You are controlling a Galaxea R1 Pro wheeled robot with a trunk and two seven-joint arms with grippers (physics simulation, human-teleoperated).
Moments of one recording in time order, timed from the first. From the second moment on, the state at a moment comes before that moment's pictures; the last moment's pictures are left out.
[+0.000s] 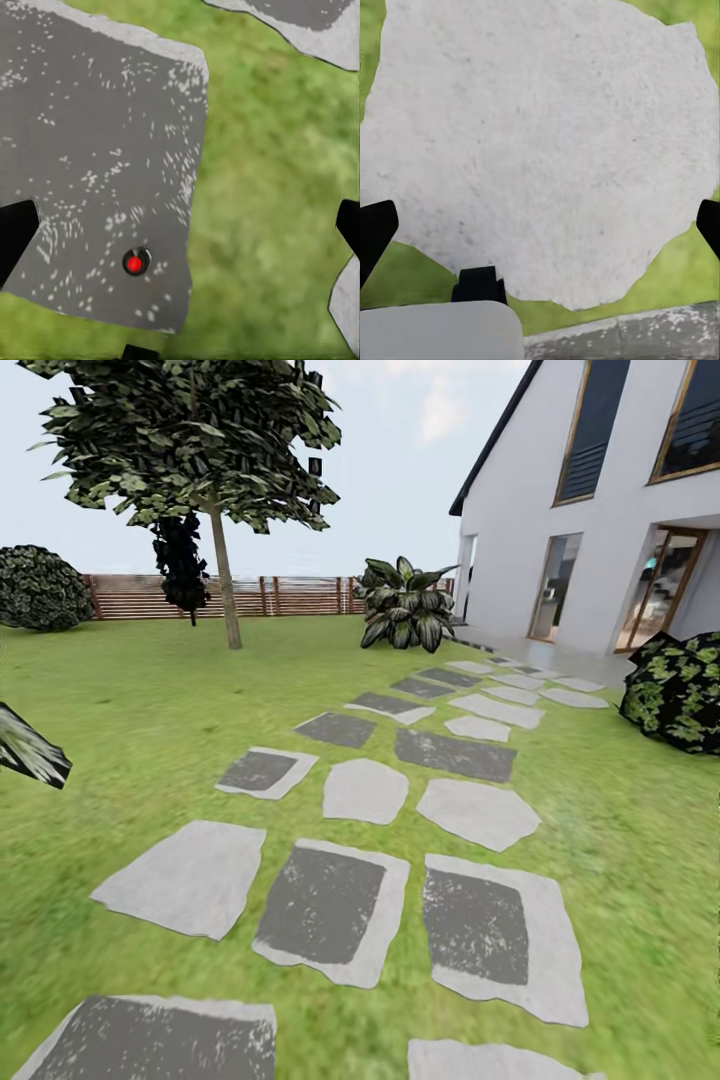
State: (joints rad) left arm -0.03 0.02 0.04 -0.46 0.23 -0.23 0.01; right arm -0.15 -0.04 0.00 -0.21 0.00 -0.13 -0.15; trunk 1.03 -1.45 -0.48
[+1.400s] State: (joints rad) left arm -0.03 0.02 0.04 -0.46 0.23 -0.23 0.01; right arm -0.15 -0.05 0.00 -0.21 0.00 -0.13 -0.15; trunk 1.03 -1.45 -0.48
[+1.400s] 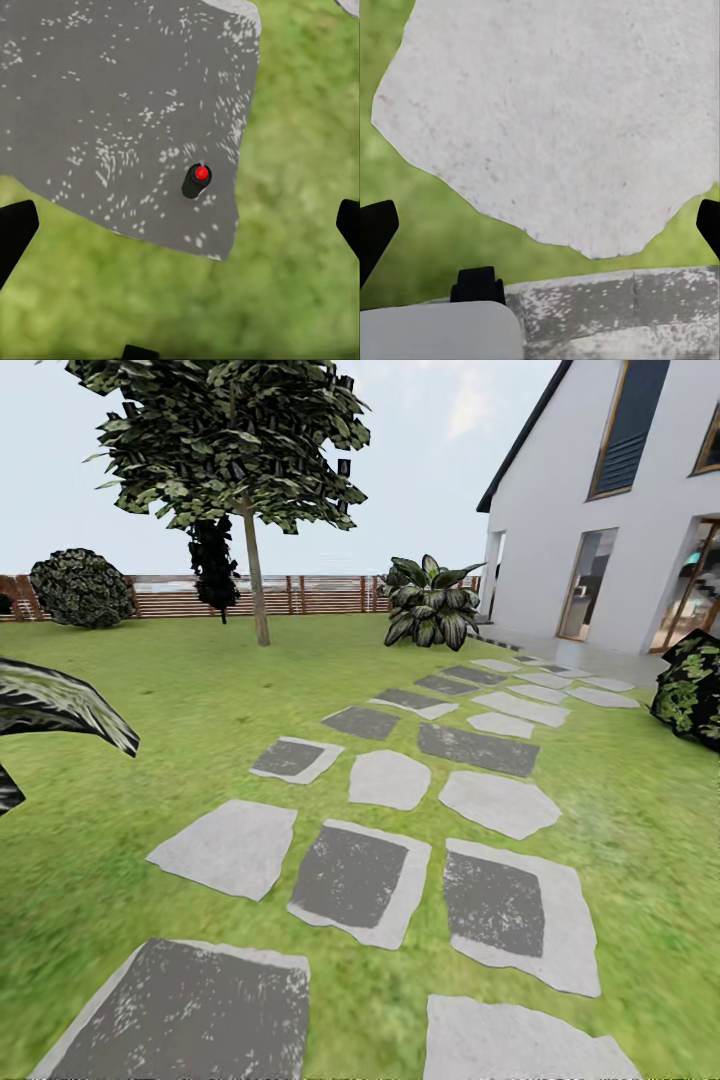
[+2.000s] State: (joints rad) left arm -0.03 0.02 0.03 -0.48 0.23 -0.24 0.01; right arm -0.15 -0.77 -0.10 -0.30 -0.01 -0.24 -0.67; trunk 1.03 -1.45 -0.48
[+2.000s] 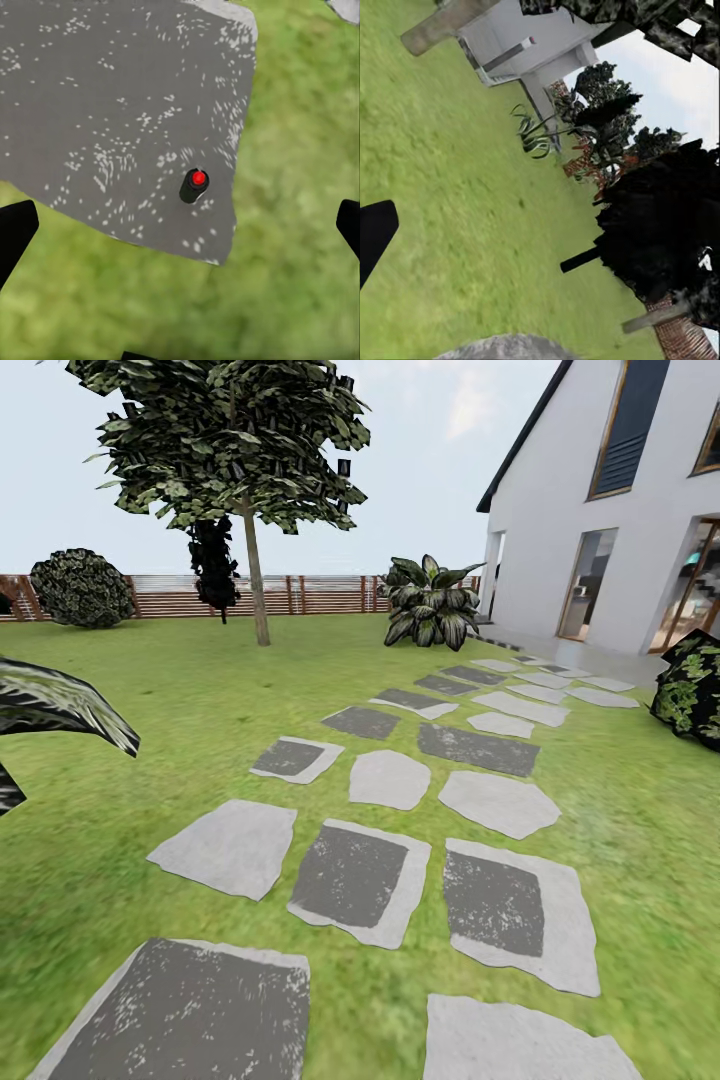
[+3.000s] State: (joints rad) left arm -0.09 0.00 0.02 -0.82 0.12 -0.28 0.01; right arm -0.15 -1.08 -0.44 -0.20 0.00 -0.25 -0.74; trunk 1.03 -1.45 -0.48
